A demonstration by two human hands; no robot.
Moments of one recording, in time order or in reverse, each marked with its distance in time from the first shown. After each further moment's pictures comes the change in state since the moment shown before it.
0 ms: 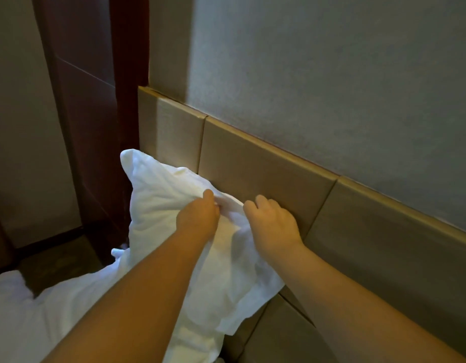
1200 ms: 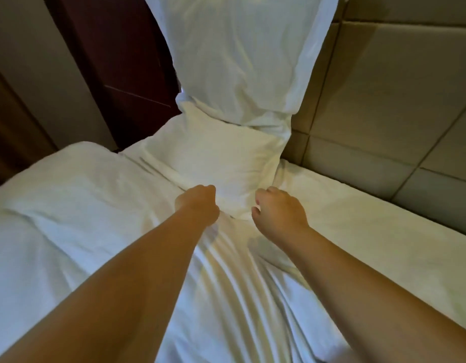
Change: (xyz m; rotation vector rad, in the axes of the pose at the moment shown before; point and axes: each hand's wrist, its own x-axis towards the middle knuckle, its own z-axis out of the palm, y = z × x) left_hand -0.365 -0.324 0.190 0.438 -0.383 0.160; right_hand -0.361 -0.320 0.266 0.295 -0.128 0.306
